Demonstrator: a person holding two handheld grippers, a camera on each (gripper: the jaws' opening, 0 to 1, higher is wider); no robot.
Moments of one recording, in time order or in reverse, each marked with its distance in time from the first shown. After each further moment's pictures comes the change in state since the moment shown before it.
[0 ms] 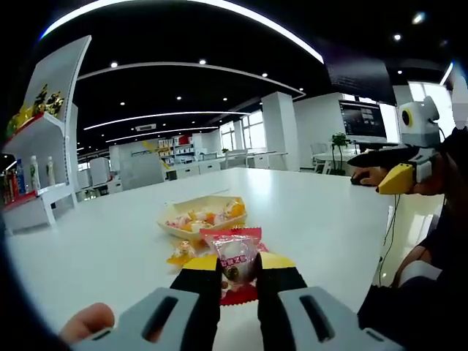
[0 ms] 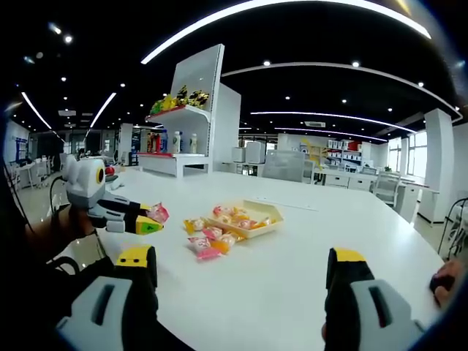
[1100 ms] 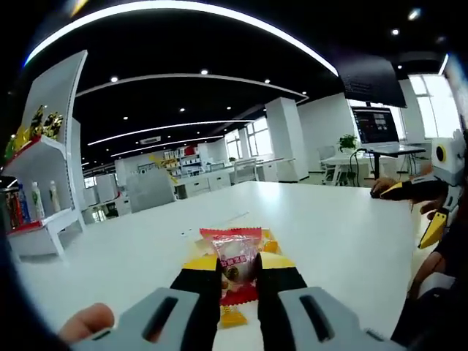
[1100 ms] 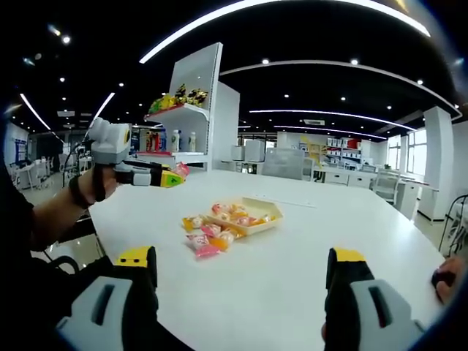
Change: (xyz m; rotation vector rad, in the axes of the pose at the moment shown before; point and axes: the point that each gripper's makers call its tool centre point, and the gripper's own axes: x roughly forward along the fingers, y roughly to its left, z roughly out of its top) left arm 0.056 0.060 0.065 0.072 -0.027 0.032; right arm 0.003 0.003 -0.009 0.009 0.013 0.002
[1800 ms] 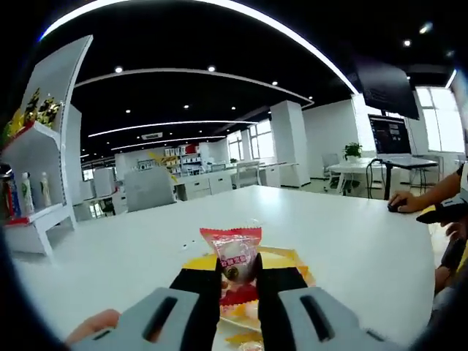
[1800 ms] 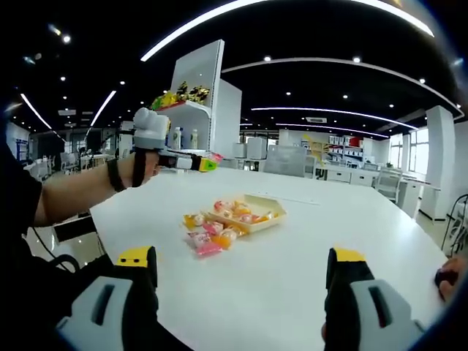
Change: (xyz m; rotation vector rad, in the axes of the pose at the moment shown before) left arm 0.067 0.040 0.006 -0.041 -0.022 0.026; right arm 0.003 0.006 -0.007 0.002 0.018 0.007
